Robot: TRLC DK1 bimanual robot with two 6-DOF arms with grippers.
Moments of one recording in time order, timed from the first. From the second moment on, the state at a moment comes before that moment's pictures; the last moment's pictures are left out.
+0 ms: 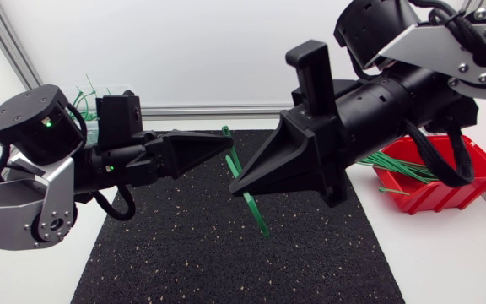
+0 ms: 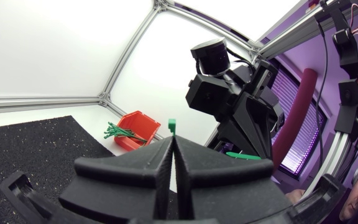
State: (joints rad) left arm -0.44 1.39 0.58 0.91 0.95 -0.61; right arm 0.57 1.37 1.22 -0.84 -1.15 0.81
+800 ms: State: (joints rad) left arm -0.43 1.35 0.55 0.91 0.89 -0.61; right arm 0.55 1.49 1.39 -0.88 -1.15 0.82
